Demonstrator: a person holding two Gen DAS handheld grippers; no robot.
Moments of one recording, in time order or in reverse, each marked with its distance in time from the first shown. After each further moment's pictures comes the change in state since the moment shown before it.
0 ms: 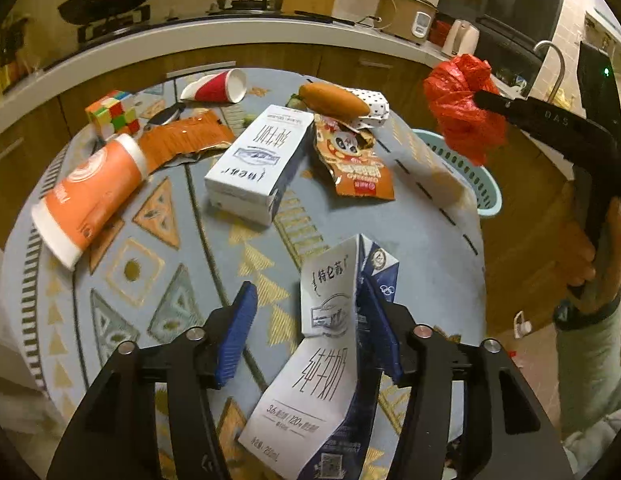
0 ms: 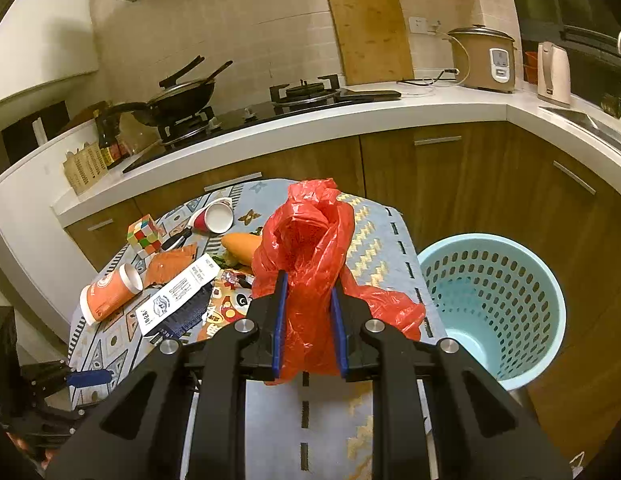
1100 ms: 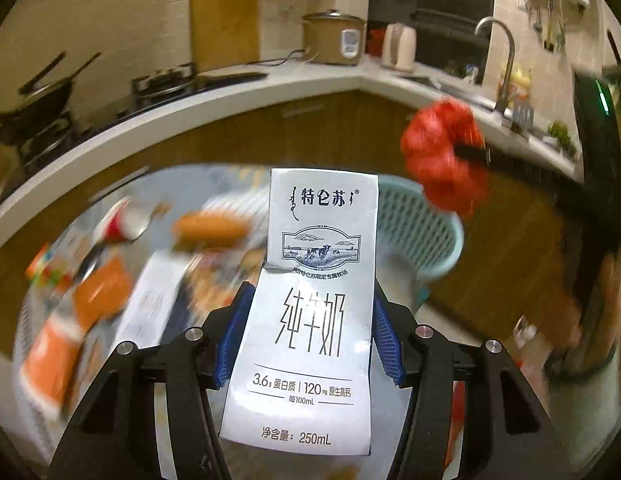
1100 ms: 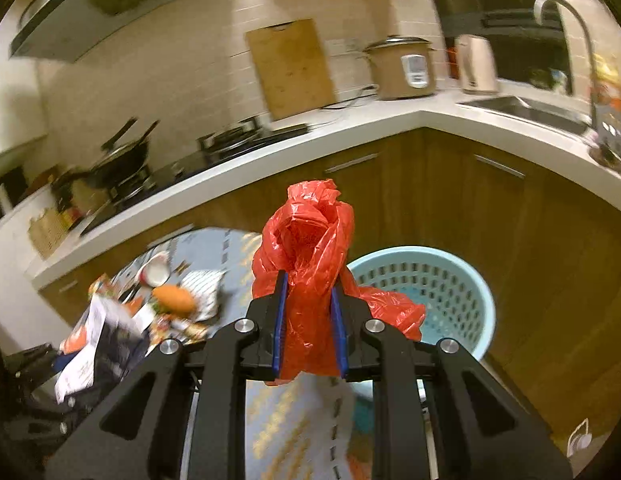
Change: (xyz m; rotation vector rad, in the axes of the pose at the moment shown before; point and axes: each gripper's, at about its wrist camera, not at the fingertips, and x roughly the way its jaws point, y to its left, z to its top) left arm 0.020 -0.137 0.110 0.215 -0.114 -0.044; right arm -0.049 -0.103 0.015 0.201 -0.112 -0.154
